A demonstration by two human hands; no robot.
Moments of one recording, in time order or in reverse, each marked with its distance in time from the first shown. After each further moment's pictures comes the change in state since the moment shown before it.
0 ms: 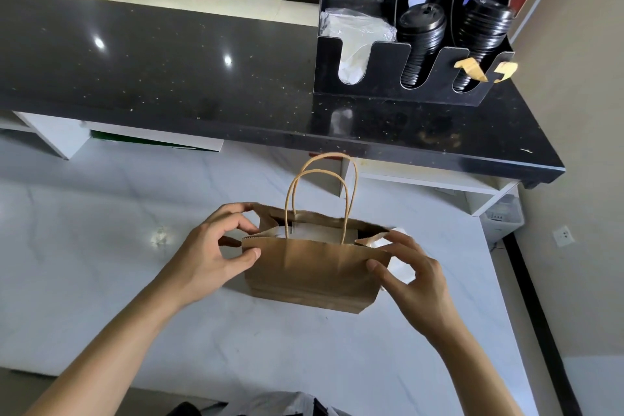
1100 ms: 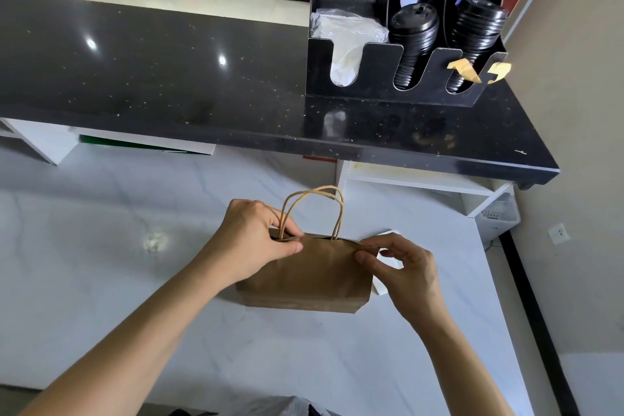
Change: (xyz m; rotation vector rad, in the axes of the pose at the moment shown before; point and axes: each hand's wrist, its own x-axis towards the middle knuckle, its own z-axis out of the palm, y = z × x) left_hand 0.049 0.039 0.032 0.215 -0.044 0.038; right_hand 0.021 -0.001 0.008 0.219 0.080 0.085
